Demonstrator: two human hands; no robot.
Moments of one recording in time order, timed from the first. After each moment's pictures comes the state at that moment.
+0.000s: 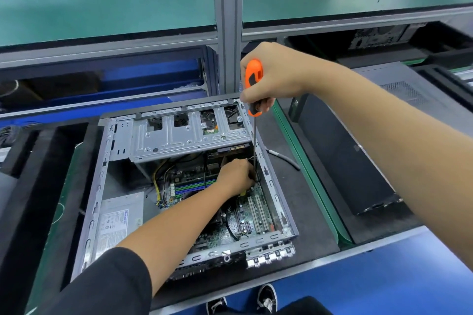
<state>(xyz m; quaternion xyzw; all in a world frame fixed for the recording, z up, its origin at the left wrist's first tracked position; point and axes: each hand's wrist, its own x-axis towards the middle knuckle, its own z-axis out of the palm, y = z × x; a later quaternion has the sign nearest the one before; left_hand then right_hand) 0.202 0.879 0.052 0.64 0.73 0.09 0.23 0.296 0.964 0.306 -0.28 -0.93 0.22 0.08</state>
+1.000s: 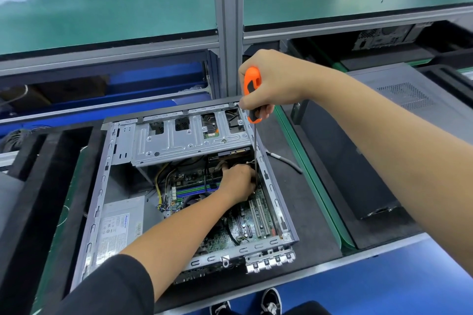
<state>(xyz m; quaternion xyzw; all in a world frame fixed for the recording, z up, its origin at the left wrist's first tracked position) 0.207 0.876 0.044 0.65 0.74 0.09 0.18 0.299 0.962 0.306 -0.26 -0.94 0.20 0.08</state>
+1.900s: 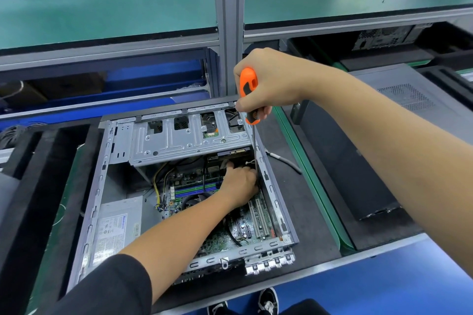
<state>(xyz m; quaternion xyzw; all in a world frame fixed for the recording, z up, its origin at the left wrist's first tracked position) 0.212 0.878 0.037 0.71 0.70 -0.02 0.08 0.295 0.951 0.315 -0.24 -0.95 0.19 0.05</state>
